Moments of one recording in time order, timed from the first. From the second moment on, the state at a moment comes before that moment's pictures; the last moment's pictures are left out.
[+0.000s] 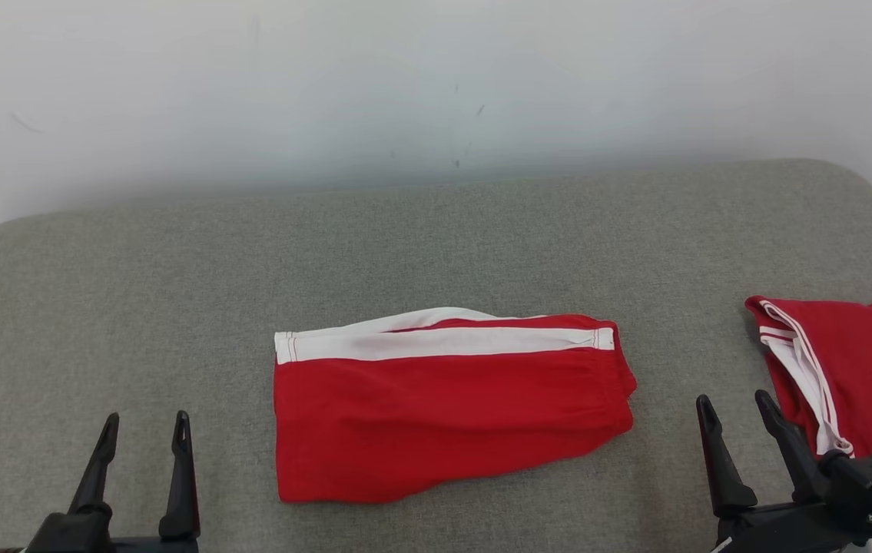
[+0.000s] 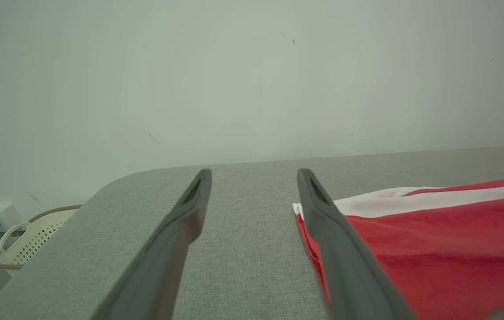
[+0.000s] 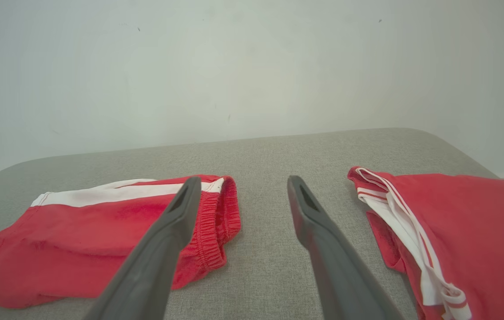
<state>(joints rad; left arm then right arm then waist) -0.05 0.28 -0.17 -0.10 -0.23 0.26 -0.19 0.02 -0.21 0.17 -0.06 0.25 0.13 -0.09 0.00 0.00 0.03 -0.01</state>
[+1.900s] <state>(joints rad) -0.23 0.14 -0.22 0.01 -0.20 0.19 -0.26 -0.27 -0.38 0.38 0.45 0.69 0.13 -0.13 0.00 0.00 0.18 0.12</state>
